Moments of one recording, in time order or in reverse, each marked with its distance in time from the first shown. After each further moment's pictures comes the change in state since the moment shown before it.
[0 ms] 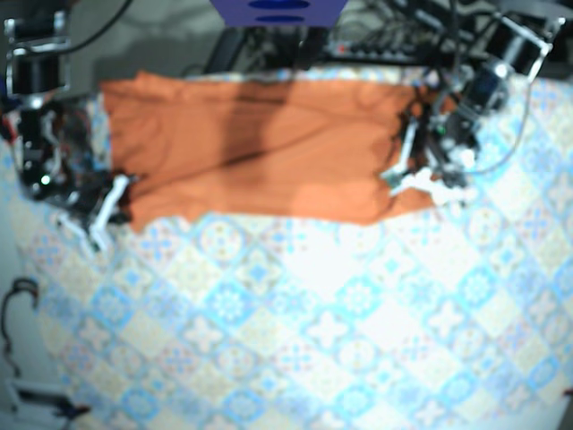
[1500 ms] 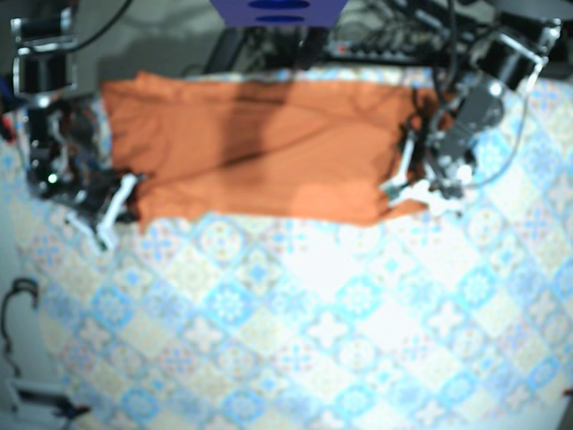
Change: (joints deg) left arm -4.5 1.8 0.9 -8.3 0.6 -0.4 -4.5; right arm 0.0 -1.9 0.0 0.0 -0.2 0.0 -0.1
